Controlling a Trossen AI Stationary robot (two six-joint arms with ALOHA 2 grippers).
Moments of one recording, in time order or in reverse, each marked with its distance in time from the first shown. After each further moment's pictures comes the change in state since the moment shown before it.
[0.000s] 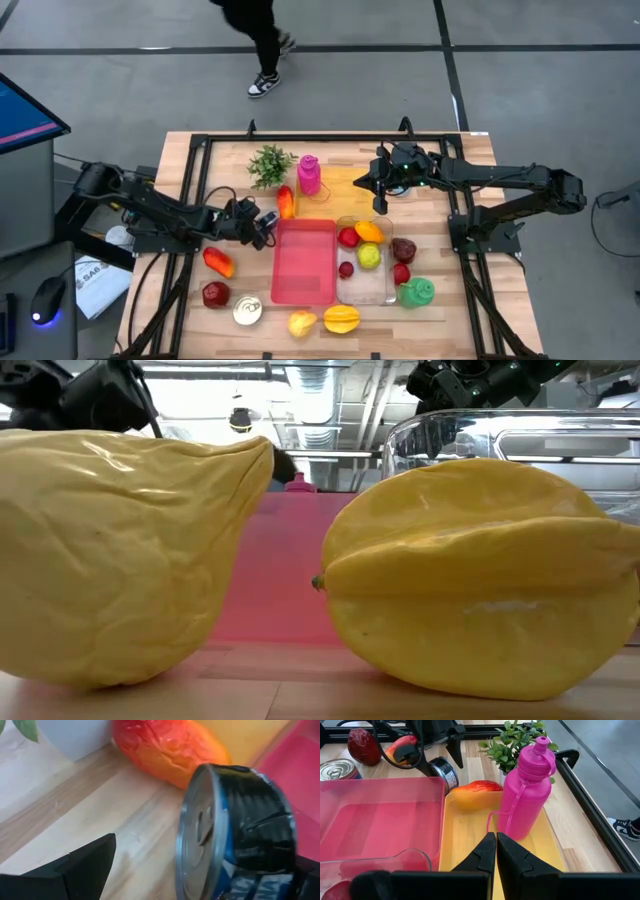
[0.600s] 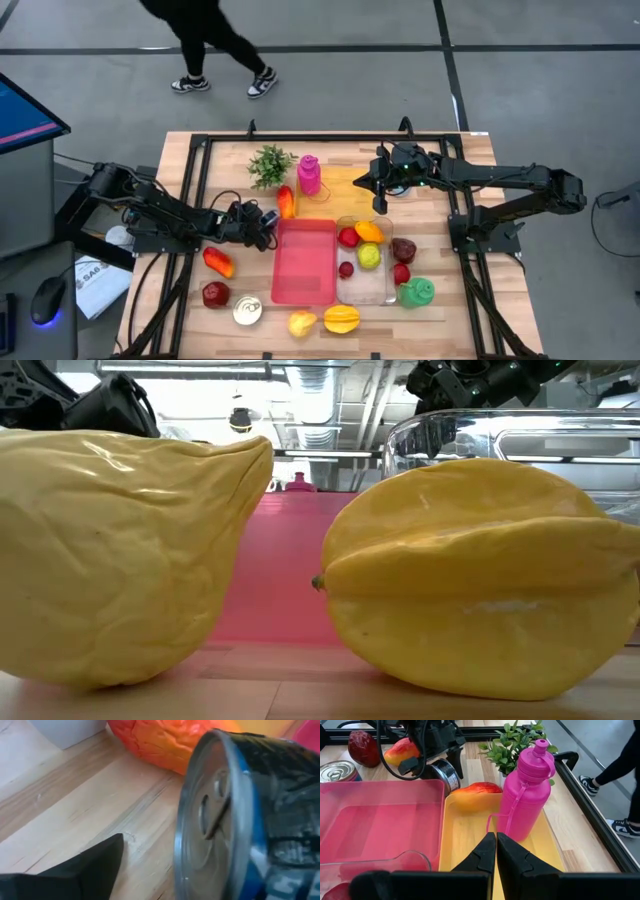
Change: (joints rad) left arm 0.000 0.140 -0.042 0.180 -0.012 0.000; right arm 0.000 0.000 0.000 0.008 0.000 0.001
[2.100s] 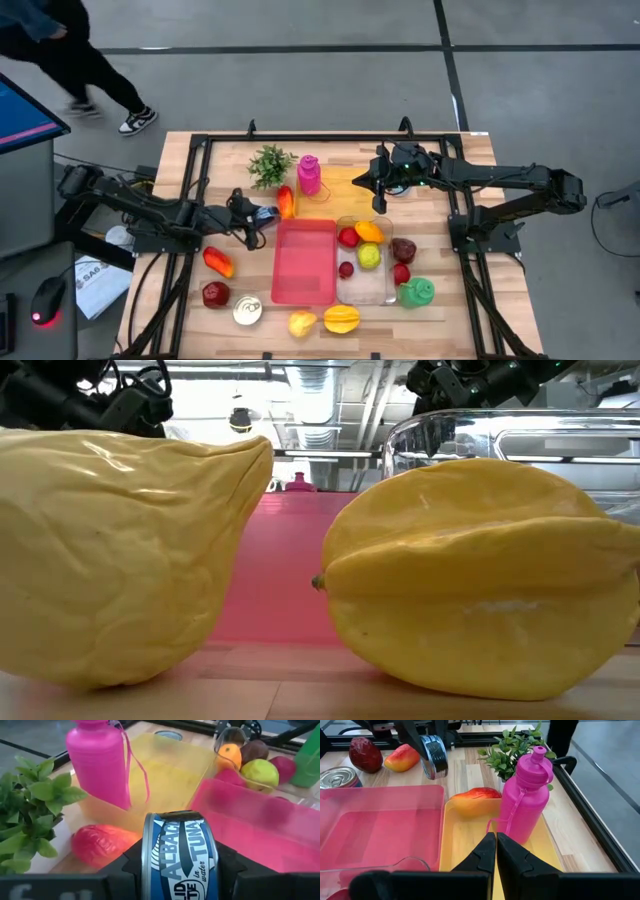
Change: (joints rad) left arm -0.015 -0.472 0.000 0.040 0.060 0.446; right arm 0.000 0.000 0.000 0.023 0.000 0.009
